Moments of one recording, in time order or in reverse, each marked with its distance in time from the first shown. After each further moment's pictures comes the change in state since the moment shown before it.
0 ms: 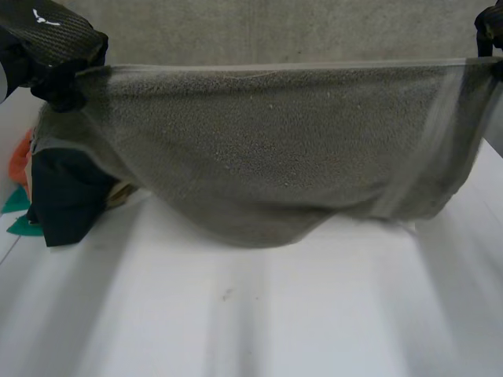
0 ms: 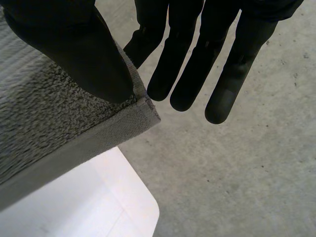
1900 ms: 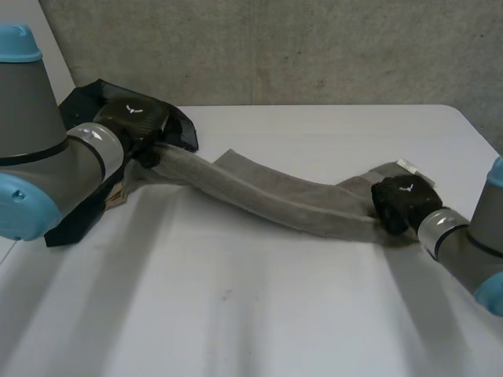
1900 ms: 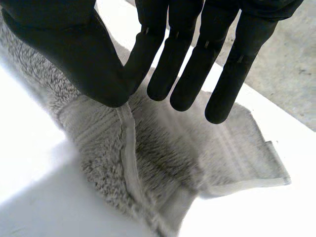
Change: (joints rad) left arm -0.064 -0.291 -0.194 0.373 -0.008 -0.269; right arm 0.098 0.304 0.634 -0.618 -0.032 0.231; left_hand 0.000 -0.018 -0.018 -0.015 0.000; right_hand -0.006 -0.002 -0.001 -0.002 -0.027
